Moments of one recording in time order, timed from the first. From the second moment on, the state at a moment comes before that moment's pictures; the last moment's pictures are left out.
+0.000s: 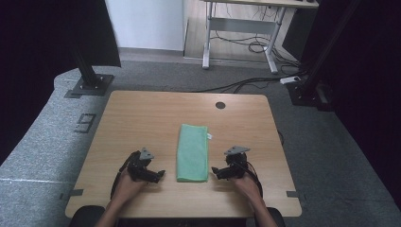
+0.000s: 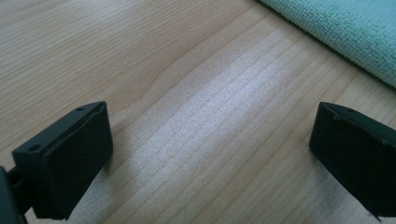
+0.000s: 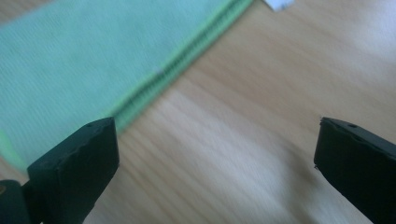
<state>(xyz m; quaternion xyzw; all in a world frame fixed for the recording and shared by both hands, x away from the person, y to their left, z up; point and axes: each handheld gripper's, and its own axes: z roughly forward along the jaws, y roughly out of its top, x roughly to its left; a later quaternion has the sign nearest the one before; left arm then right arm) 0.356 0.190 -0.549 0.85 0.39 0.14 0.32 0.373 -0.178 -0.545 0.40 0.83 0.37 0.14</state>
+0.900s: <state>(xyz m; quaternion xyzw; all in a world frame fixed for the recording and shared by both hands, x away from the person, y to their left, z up) 0.410 0.145 -0.528 0.84 0.40 0.17 0.33 0.398 -0.133 -0.554 0.40 0.84 0.35 0.15</state>
